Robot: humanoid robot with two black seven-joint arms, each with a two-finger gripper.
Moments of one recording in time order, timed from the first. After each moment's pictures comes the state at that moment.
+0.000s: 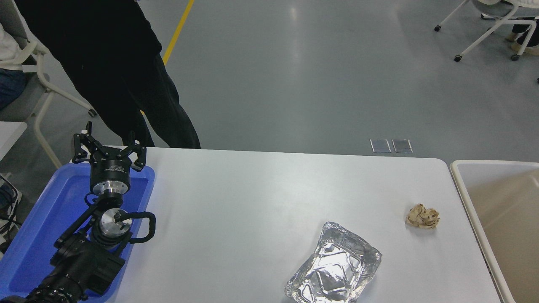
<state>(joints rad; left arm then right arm) -0.52 0.11 -1.24 -0.58 0.09 -0.34 -0.56 0.70 -0.58 0.17 0.05 0.23 -0.02 -0.05</state>
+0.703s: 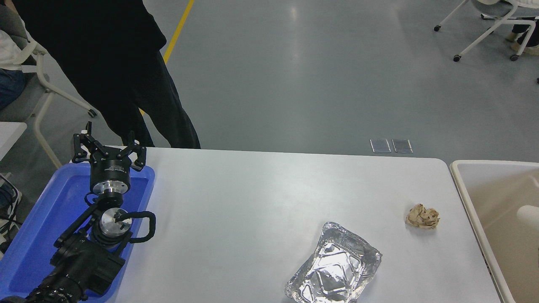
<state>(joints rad) -0.52 0.11 -1.24 -0.58 0.09 -0.34 -0.56 0.52 -0.44 0.34 0.01 0.23 -0.02 -0.03</state>
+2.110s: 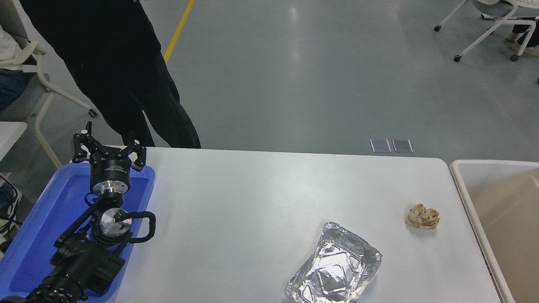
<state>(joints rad) -0.52 0.11 -1.24 -0.58 0.09 -0.34 -0.56 0.78 -0.80 0.25 0.55 0.00 0.01 -0.07</state>
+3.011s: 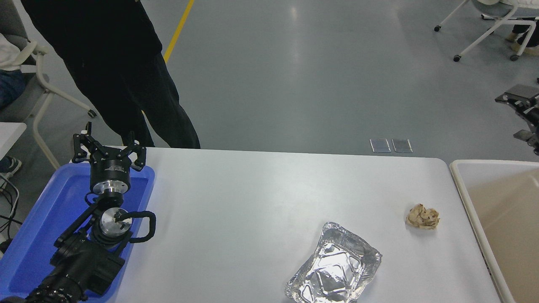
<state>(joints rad) -0.52 0.11 -1.24 -0.59 0.09 -0.34 -0.56 1.43 -1.16 -0.36 1.30 -0.38 0.01 -0.15</state>
